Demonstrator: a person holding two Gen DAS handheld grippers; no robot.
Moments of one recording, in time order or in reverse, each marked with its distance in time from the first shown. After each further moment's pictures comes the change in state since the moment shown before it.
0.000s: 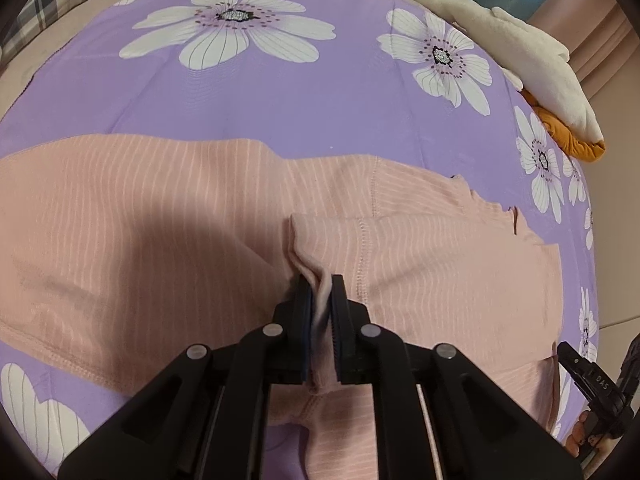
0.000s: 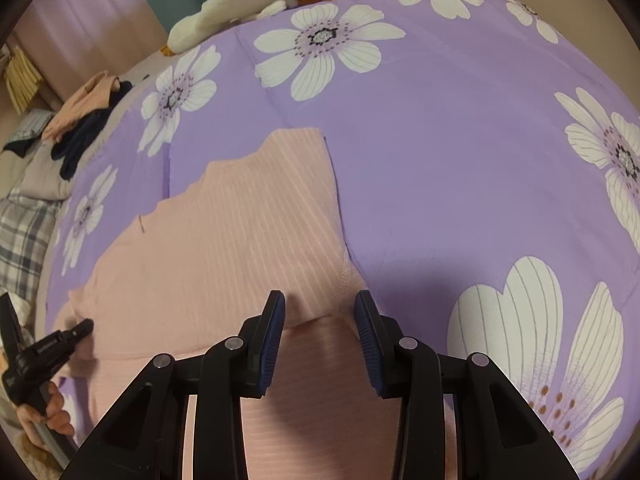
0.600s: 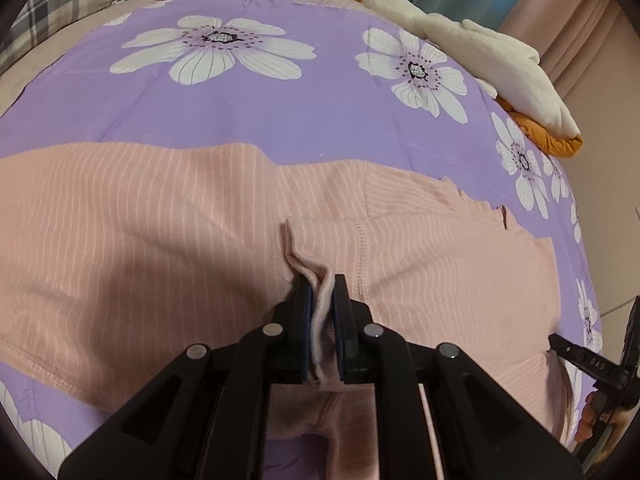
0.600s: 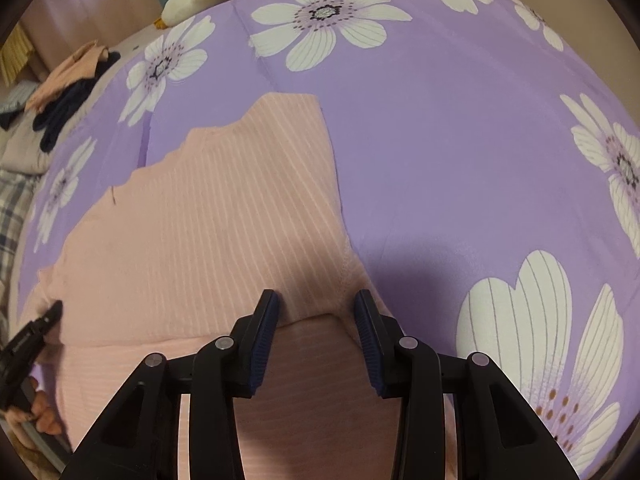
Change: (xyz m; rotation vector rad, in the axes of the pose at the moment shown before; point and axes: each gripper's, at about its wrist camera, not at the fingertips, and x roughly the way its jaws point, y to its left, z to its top) left arm 0.005 0.006 -0.015 0.054 -0.125 -0.071; right arm 0.016 0.011 -0.005 -0.069 0.030 -0.098
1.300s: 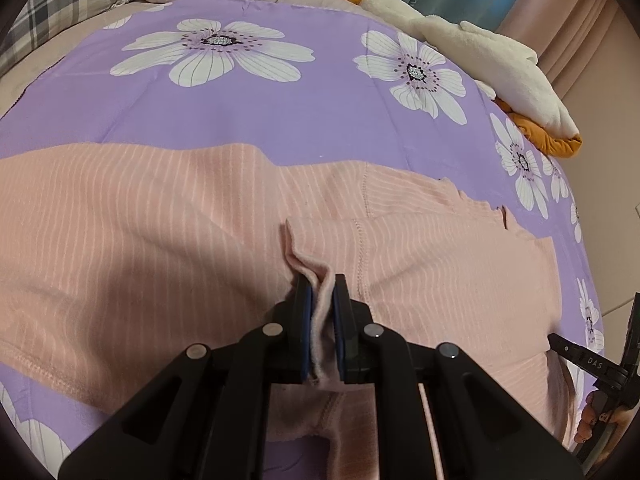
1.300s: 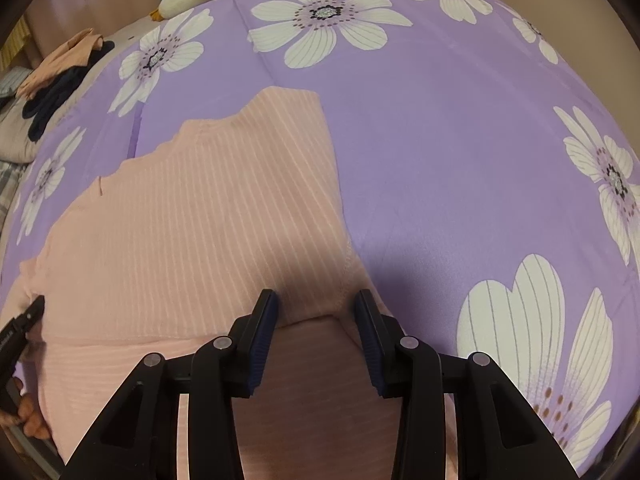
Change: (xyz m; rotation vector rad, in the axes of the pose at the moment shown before) left arm 0.000 0.000 -0.001 0.014 -0.016 0.004; right arm 0.003 0.006 0.001 -0.008 -0.005 -0.050
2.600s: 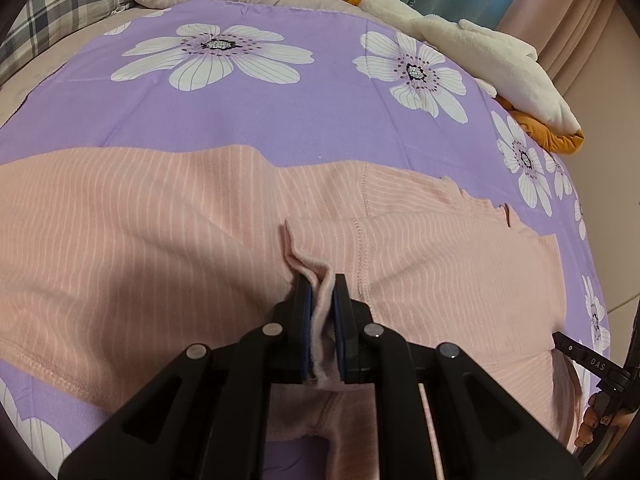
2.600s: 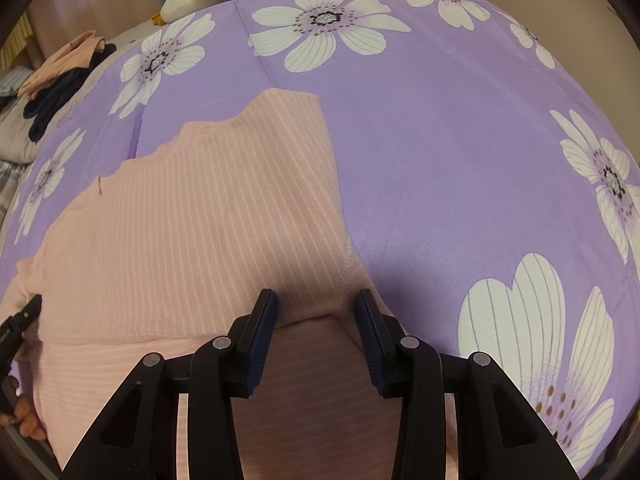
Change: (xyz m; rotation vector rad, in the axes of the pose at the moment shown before) left arm 0.001 -0.002 0.000 0.021 -0.010 0.020; right arm 0.000 0.000 -0.004 -0.005 -0.033 -0.009
